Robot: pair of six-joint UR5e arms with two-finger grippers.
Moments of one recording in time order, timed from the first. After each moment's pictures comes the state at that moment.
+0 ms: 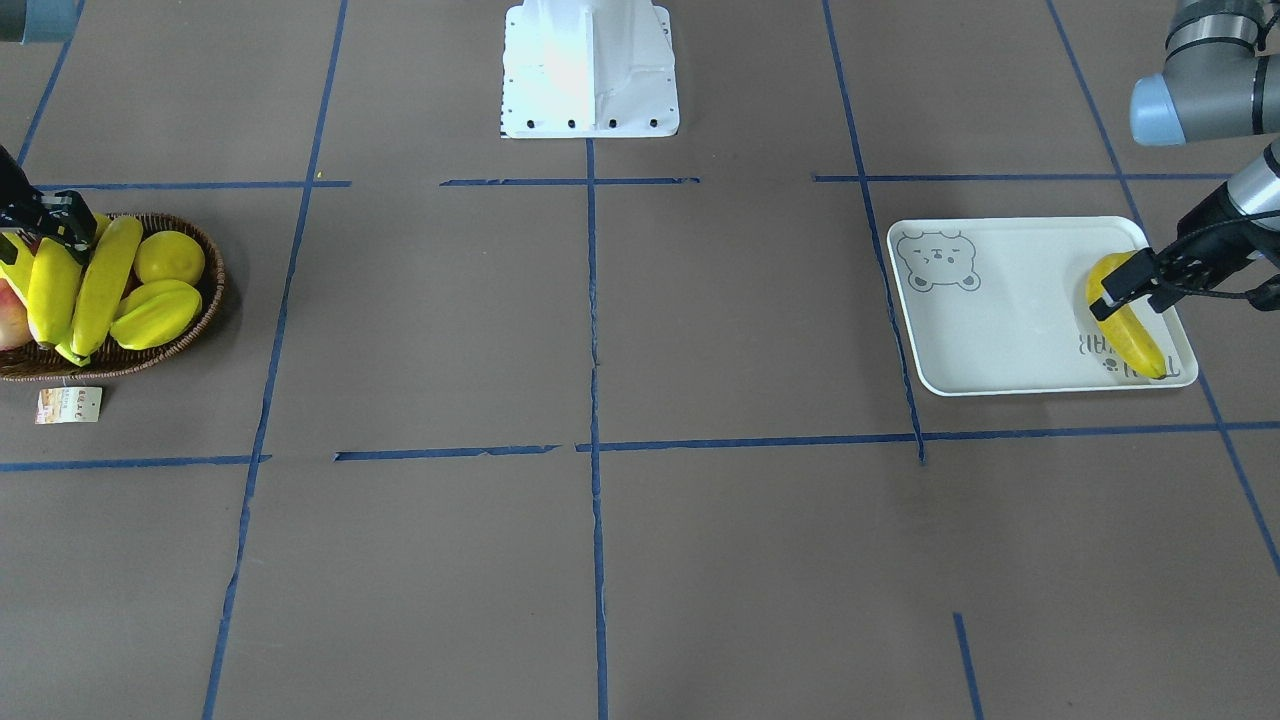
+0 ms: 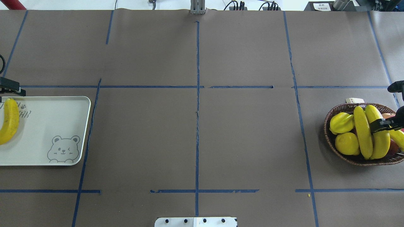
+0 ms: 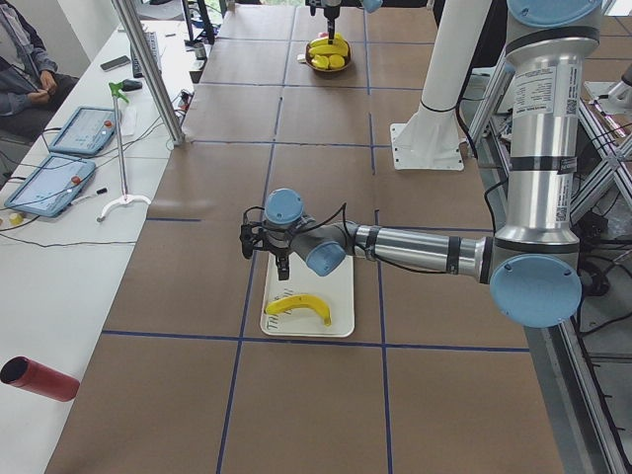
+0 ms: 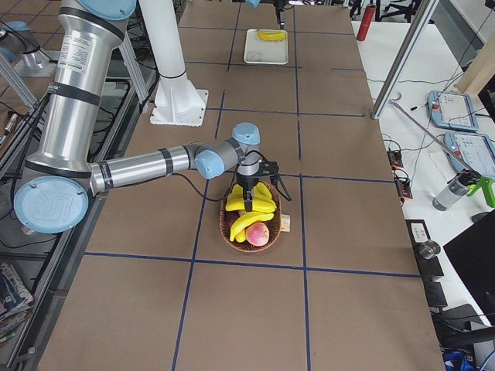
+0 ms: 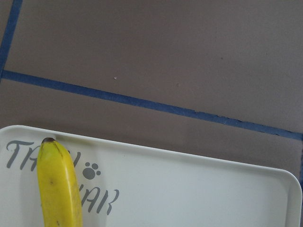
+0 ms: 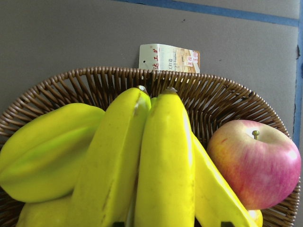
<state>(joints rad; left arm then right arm) -1.16 -1.53 -1.65 -2.20 -2.32 -0.93 0.94 -1.83 2.00 -1.32 2.03 0.67</state>
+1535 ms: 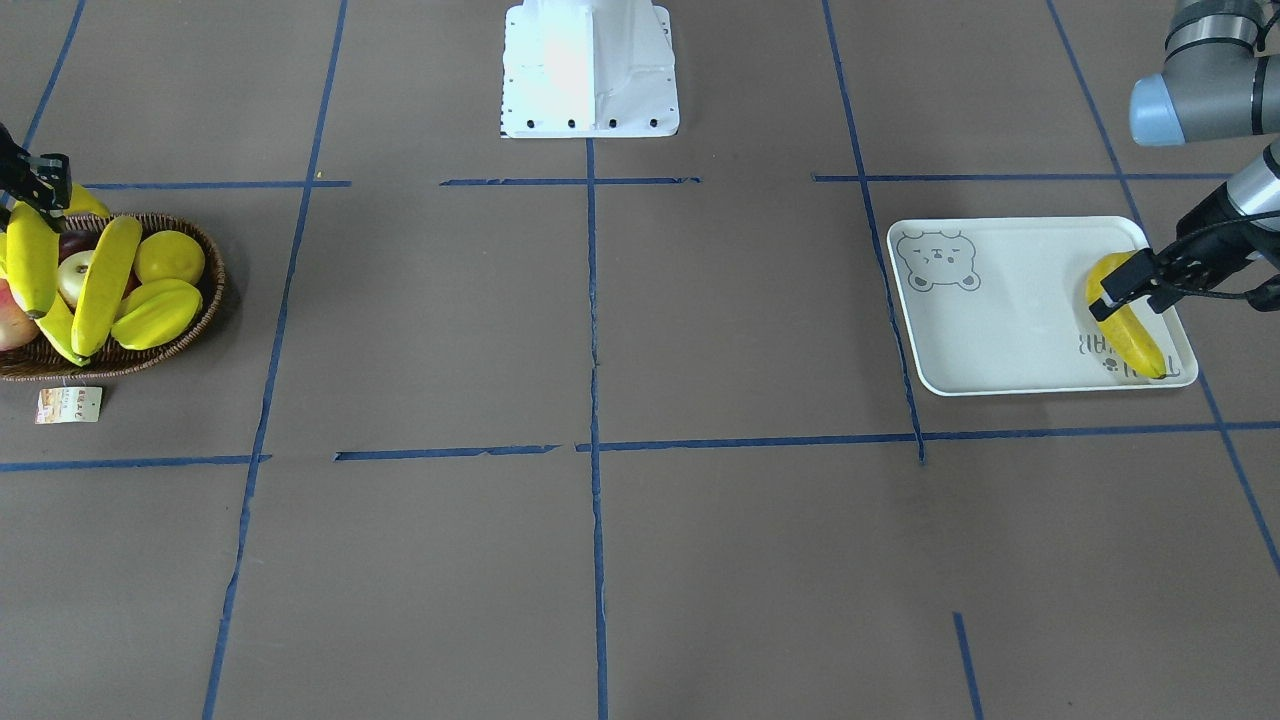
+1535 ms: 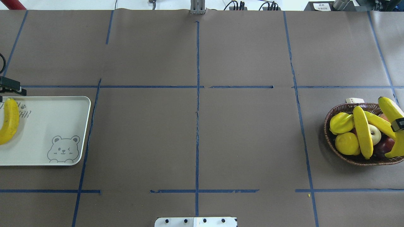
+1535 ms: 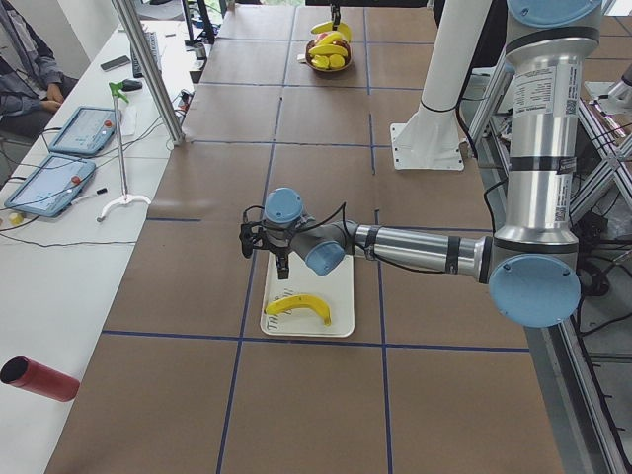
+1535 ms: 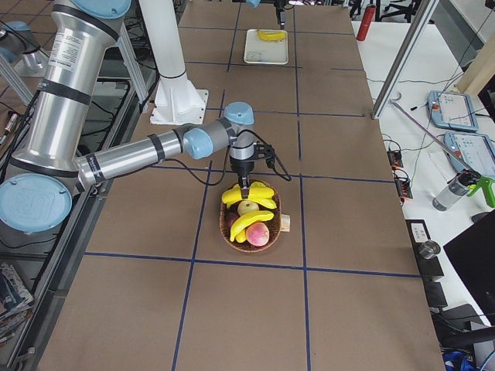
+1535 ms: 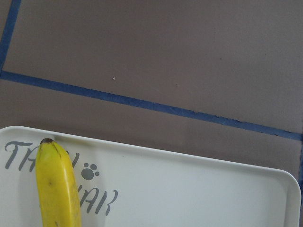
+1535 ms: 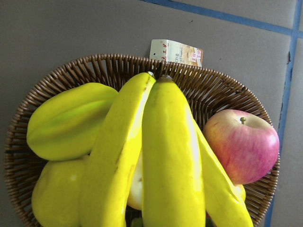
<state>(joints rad) -1.16 -1.54 -1.65 -2.20 -2.32 -0.94 1.04 -1.85 2.22 -1.56 2.05 0.48</state>
